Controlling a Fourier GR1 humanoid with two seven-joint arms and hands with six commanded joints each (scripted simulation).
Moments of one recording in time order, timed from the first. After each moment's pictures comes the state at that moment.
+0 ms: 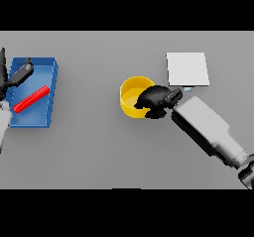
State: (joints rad) left arm -0.43 0.54 -0.10 -1.19 -0.35 0.13 0.47; right arm -0.74 -0.33 0.70 -1.06 0.84 0.57 -0.21
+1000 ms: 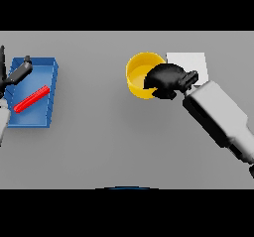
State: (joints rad) left arm -0.44 0.55 -0.09 -1.18 -0.33 0.12 0.45; right arm -0.79 -0.42 0.57 -1.23 0.78 0.61 -0.10
